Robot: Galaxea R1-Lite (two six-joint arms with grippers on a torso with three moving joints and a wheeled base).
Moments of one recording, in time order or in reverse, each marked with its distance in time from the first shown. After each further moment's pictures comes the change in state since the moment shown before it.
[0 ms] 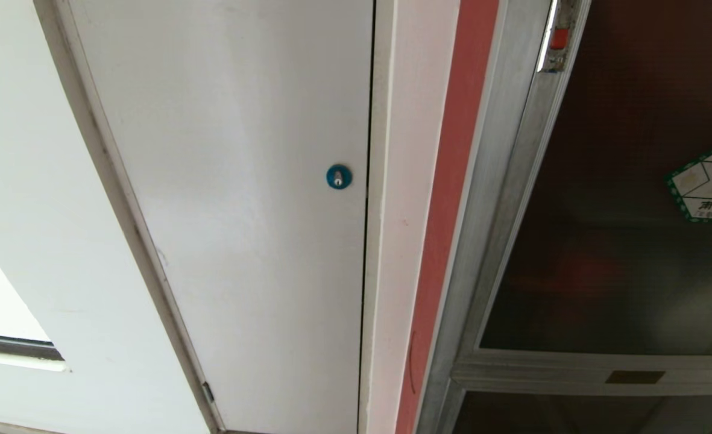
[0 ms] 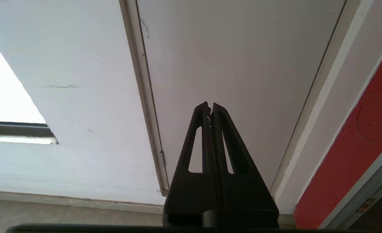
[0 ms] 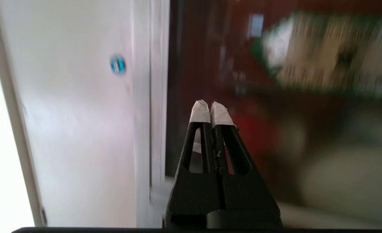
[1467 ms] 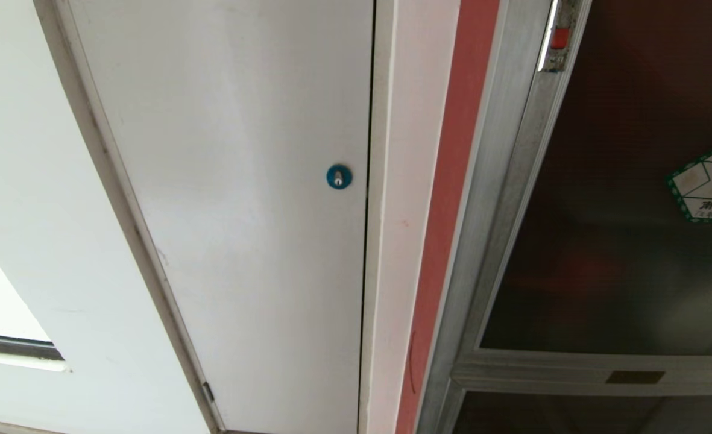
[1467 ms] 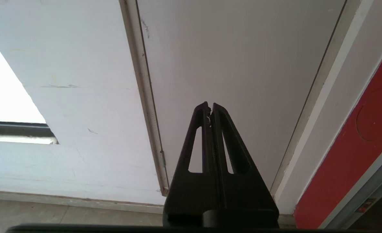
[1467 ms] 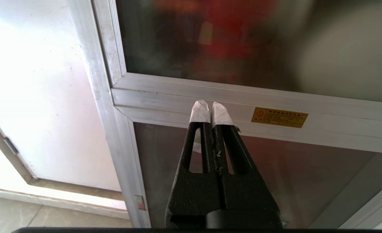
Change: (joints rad) left arm 0.000 0.000 0.000 0.000 0.000 0.000; right arm 0.000 -0.077 0.329 0.081 -0.124 -0.037
